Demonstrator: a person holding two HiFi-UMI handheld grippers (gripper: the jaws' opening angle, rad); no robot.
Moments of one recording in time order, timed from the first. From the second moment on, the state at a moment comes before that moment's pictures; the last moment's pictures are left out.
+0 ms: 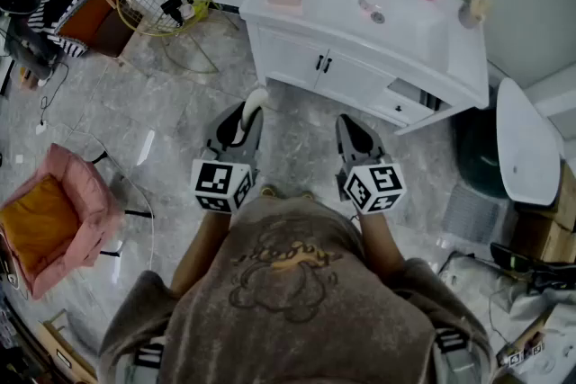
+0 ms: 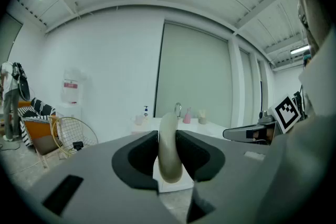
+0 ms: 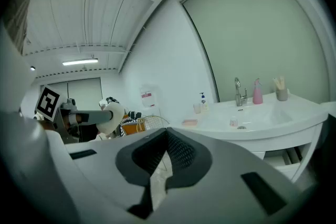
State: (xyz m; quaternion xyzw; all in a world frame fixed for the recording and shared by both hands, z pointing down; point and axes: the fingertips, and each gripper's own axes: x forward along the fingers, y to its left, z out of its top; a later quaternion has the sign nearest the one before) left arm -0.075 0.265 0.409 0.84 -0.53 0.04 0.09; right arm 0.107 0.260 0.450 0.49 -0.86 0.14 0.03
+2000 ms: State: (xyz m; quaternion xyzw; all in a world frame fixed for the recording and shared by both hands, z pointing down) left arm -0.116 0.004 0.420 0.86 -0.50 0.05 0.07; right arm 0.050 0.014 0.469 0.48 -0.86 0.15 0.02
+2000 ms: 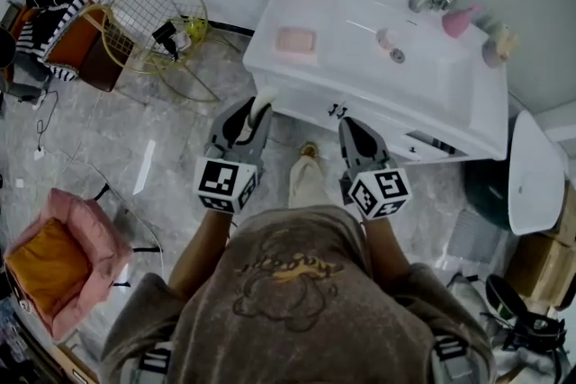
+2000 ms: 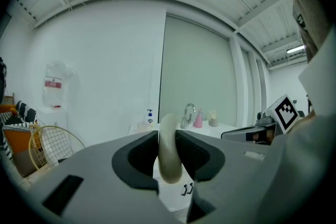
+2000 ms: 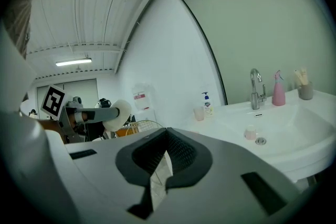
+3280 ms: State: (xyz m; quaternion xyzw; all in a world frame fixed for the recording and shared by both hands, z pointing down) left arm -0.060 -0.239 0.420 0.85 -0.51 0.07 0.11; right arm 0.107 -0.233 0.455 0.46 -0.87 0.16 0.02
